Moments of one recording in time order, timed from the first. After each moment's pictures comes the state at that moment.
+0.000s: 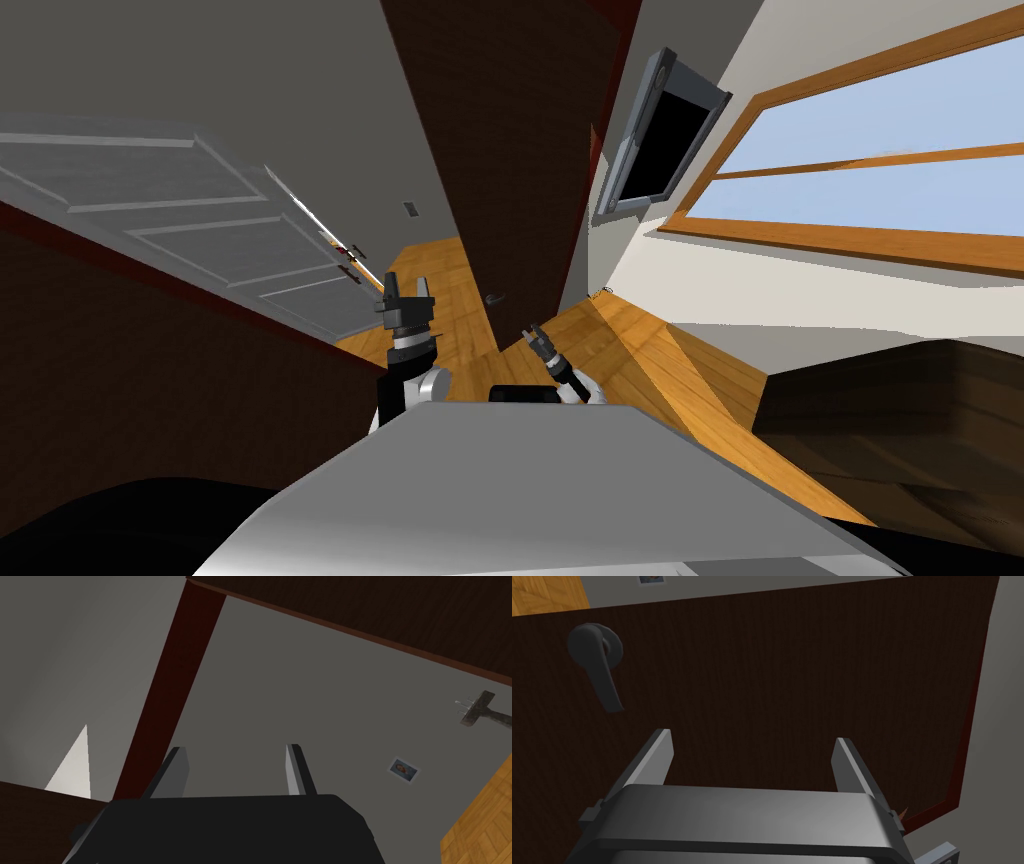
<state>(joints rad) -0.05 -0.25 0.65 -0.99 -0.06 -1.11 -0.31</state>
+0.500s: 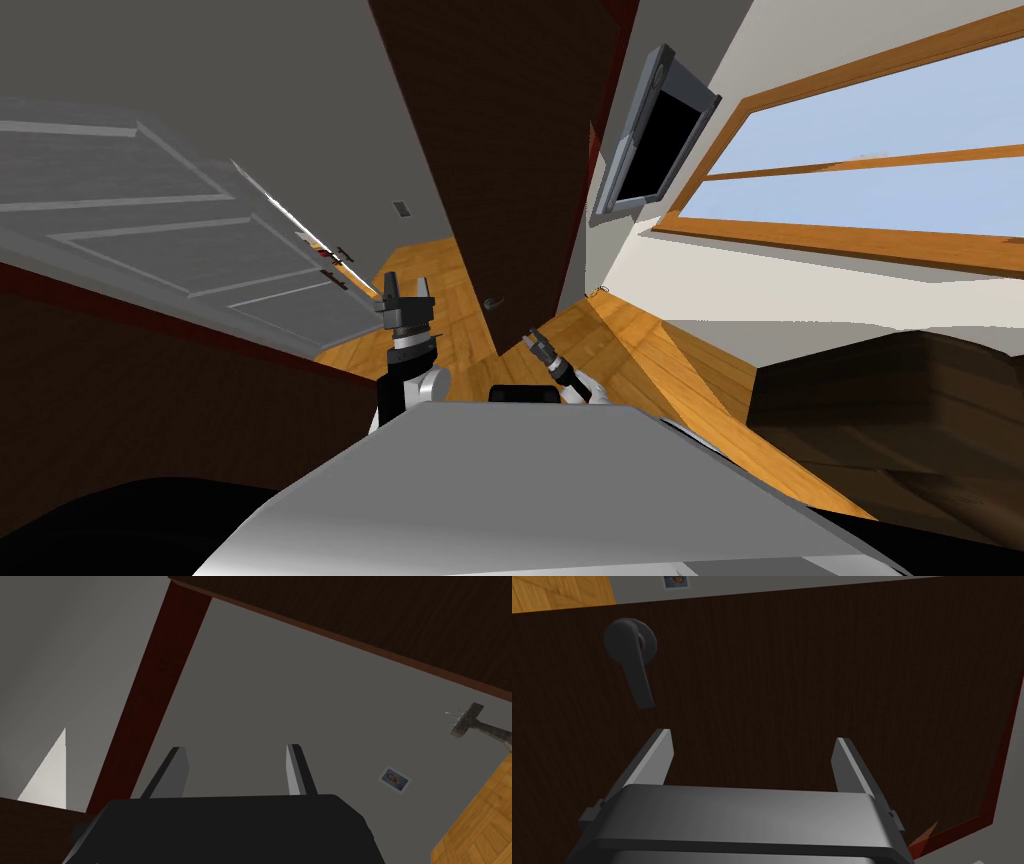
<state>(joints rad) -0.11 -0.27 0.72 -0.85 -0.07 -1.17 -0.34</state>
